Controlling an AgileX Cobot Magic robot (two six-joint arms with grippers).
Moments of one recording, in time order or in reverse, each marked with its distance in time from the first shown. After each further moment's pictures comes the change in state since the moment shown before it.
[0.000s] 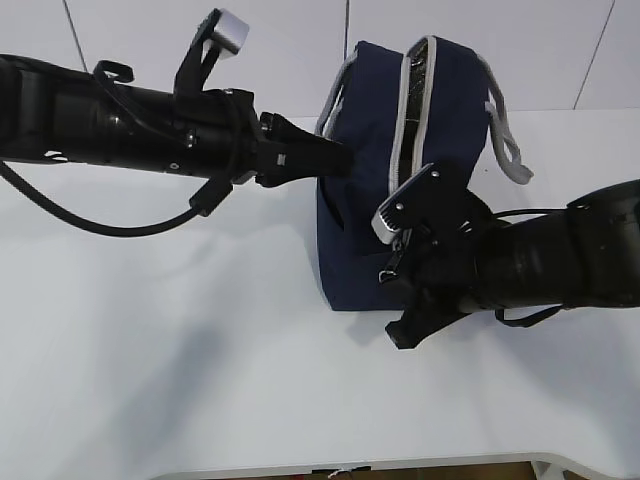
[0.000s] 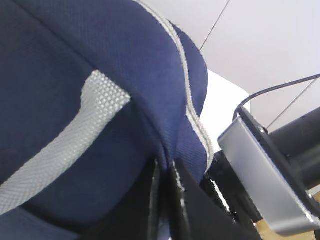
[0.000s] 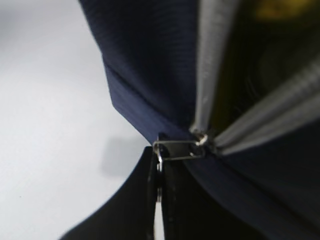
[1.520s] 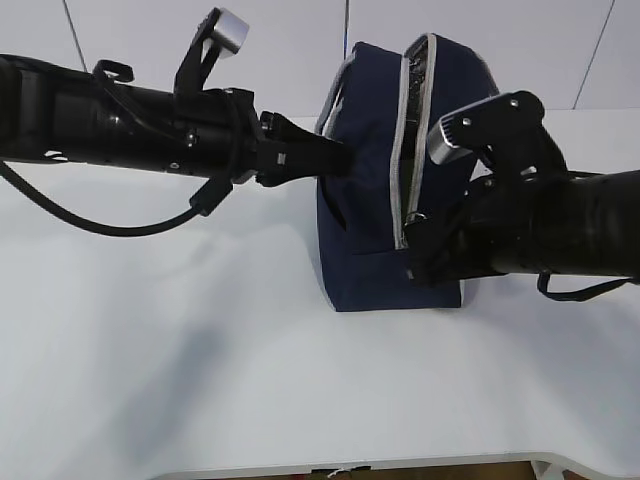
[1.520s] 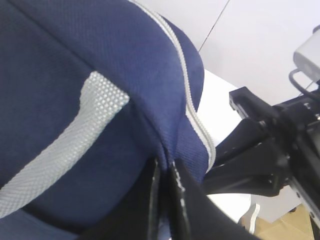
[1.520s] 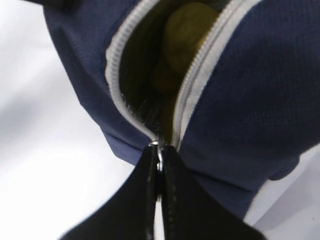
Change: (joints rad) left arm 0.000 0.000 0.000 -0.002 0.004 0.000; right arm 0.000 -0.224 0.047 0.000 -0.046 0.256
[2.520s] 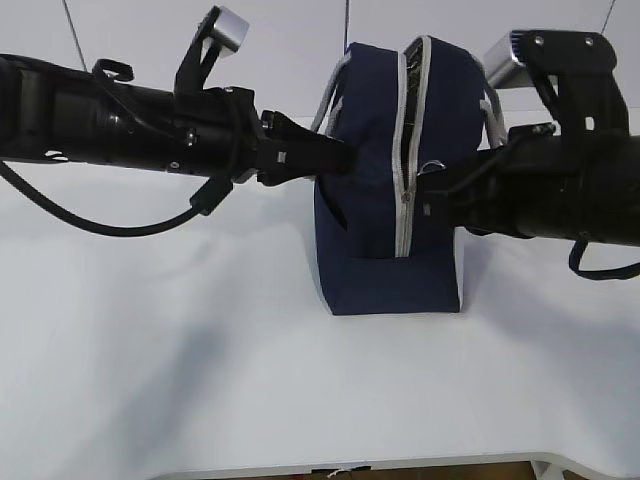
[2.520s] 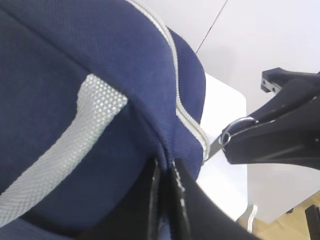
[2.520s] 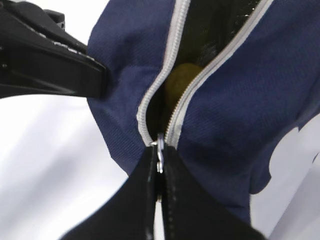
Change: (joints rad) left arm 0.000 0.000 0.000 -0.004 0.007 0.000; right arm 0.000 -0.146 0.006 -0.002 0.013 0.208
